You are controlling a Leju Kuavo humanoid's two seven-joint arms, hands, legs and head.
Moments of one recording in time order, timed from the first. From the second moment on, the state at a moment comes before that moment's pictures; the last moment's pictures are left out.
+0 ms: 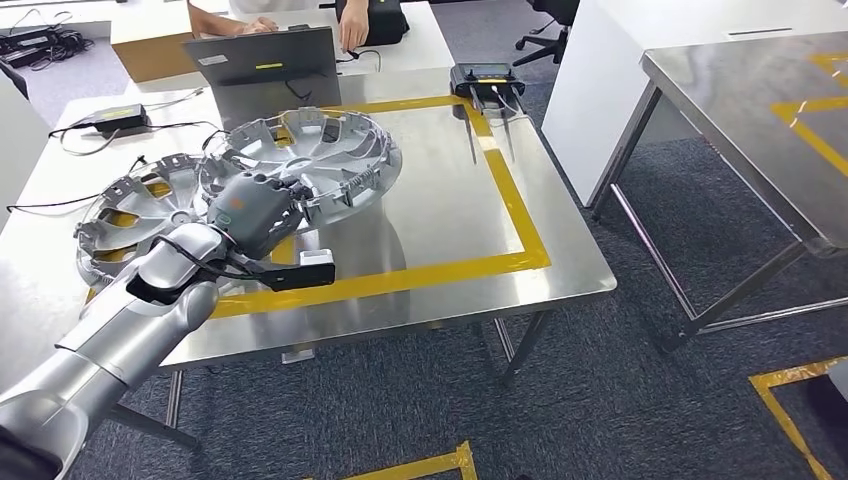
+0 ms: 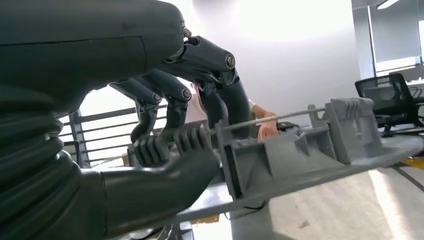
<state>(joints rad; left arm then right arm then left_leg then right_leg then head) -0.99 0.07 -0.87 -0.66 -0.97 0.18 -0.28 -0.12 0.14 -0.84 -0.18 1.31 0.01 0.31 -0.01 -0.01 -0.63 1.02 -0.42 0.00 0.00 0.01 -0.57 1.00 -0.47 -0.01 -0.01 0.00</state>
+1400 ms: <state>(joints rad) -0.96 0.03 -0.84 -0.60 -0.95 0.22 -0.30 -0.11 0.13 -0.84 -0.18 1.32 0.00 0.30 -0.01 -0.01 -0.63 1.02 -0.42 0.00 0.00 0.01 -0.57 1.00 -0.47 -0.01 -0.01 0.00</state>
